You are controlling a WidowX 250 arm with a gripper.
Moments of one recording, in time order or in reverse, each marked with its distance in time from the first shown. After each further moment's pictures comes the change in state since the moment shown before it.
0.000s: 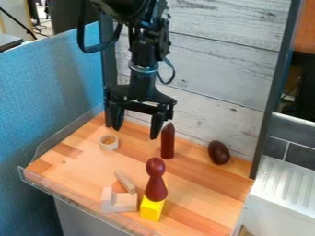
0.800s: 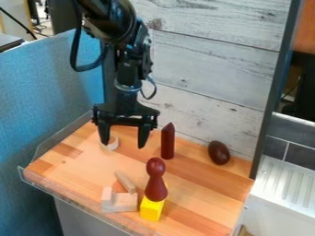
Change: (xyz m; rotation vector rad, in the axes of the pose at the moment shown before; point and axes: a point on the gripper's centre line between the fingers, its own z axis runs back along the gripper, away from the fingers) arm 0.011 0.024 -0.047 0.012 0.006 0.236
